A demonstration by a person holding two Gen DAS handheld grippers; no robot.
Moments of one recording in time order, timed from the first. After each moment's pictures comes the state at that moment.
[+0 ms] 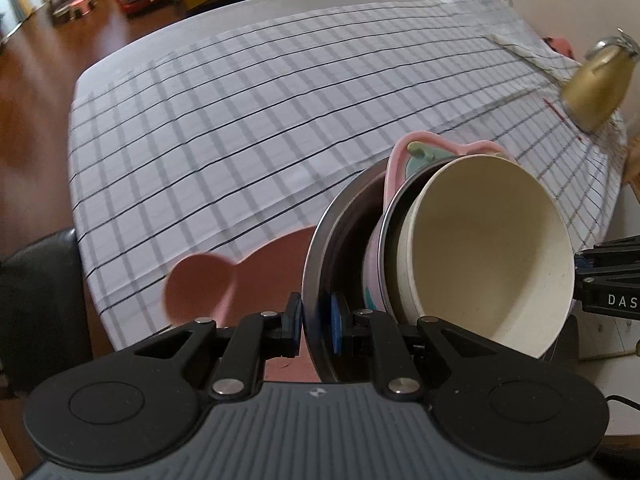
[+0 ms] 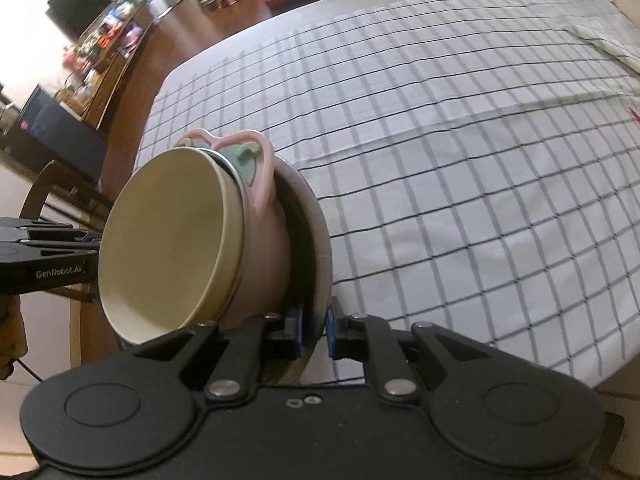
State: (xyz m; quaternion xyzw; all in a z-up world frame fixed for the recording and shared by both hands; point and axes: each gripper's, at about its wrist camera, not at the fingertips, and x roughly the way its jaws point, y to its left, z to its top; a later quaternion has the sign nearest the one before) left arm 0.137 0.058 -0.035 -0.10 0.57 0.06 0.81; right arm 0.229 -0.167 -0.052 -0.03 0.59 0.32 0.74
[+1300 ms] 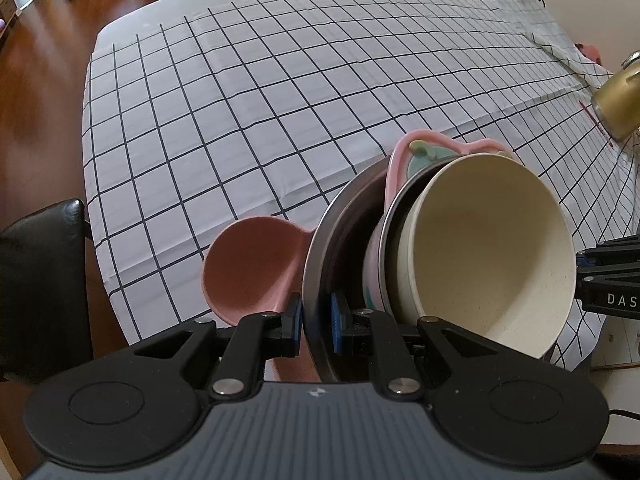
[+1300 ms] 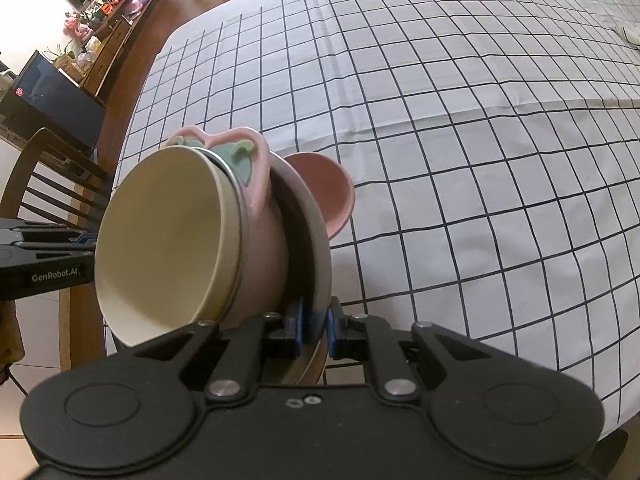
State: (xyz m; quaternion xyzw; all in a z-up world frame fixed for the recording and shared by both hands) left arm 0.128 0.103 -0.085 -0.13 0.58 0.07 0.80; right arm 0.228 -0.109 -0.094 -0.06 0.61 0.33 0.72
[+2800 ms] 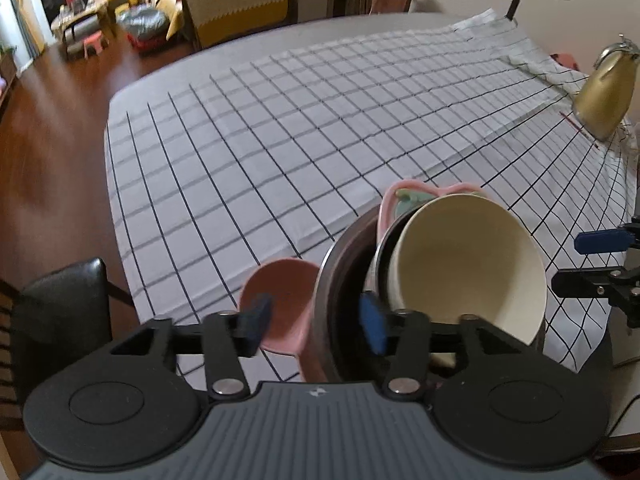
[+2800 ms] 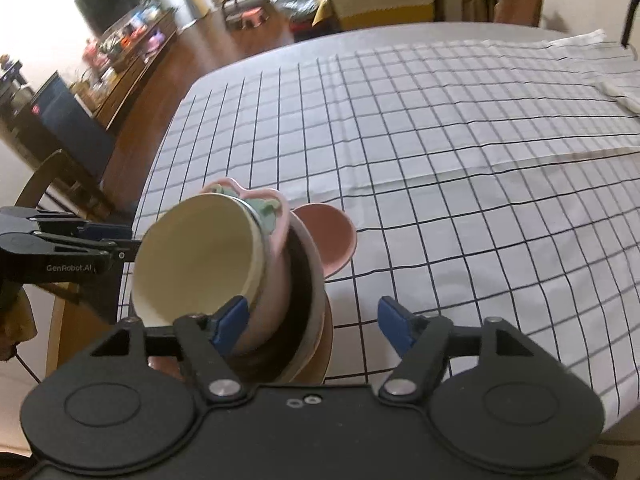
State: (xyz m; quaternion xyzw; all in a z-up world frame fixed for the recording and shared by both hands) left arm 0.101 0.101 -0.049 -0.06 0.51 0.06 0.85; right arm 0.195 -0.128 -0.049 -0.06 0.52 0.34 0.78
